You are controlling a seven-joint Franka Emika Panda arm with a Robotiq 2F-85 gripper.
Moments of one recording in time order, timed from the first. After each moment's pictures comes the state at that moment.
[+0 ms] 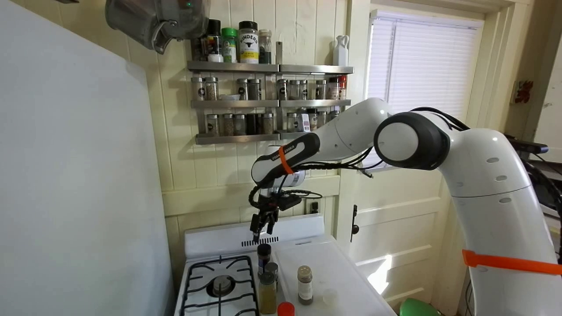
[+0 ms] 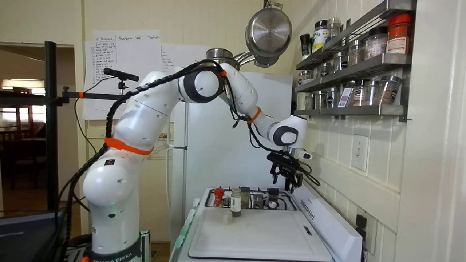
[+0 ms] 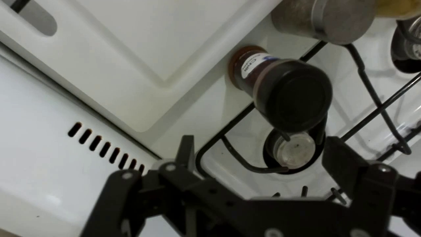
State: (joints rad) arm -0.03 0.43 0.12 -1.76 0.18 2.19 -0.42
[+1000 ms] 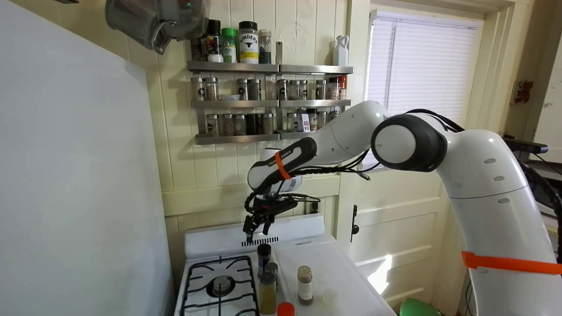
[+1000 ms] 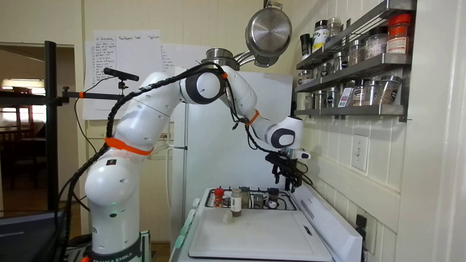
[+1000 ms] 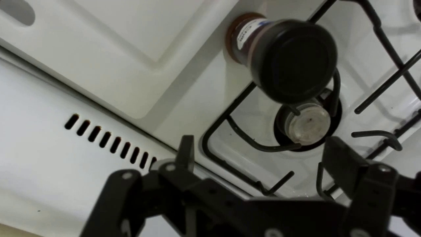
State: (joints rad) arm 0.01 0.44 0.11 -1.76 0.16 2.29 -0.28
